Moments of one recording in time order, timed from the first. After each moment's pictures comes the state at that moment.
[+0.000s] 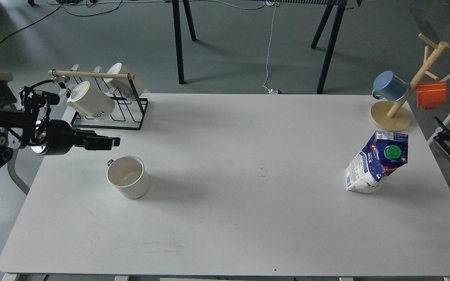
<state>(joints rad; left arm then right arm) -0.71 0.78 -0.52 -0.93 1.85 -0.49 -0.49 0.16 -0.84 1.04 1.10 0.64 0.49 -0.04</state>
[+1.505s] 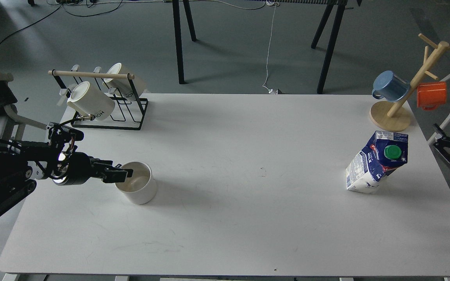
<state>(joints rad) -0.61 0.67 -0.46 -0.90 1.91 -0.36 -0.49 0.14 -0.83 1.04 1.10 0.64 0.49 -0.03</state>
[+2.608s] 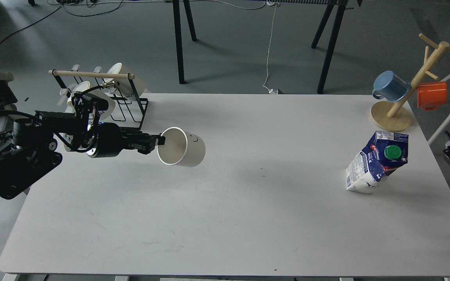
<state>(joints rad) -0.80 0.57 -0.50 -1.04 1.84 -0.42 -0.49 0.08 -0.83 1.05 1.05 0.71 0.49 -0.01</state>
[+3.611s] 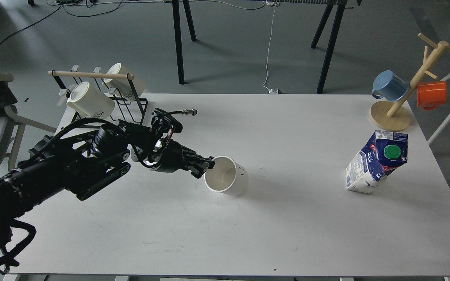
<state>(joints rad) -0.84 0.29 -0.37 -0.87 2.02 -0.42 -0.49 0.02 -0.84 1.07 1.04 0.73 0.49 0.00</state>
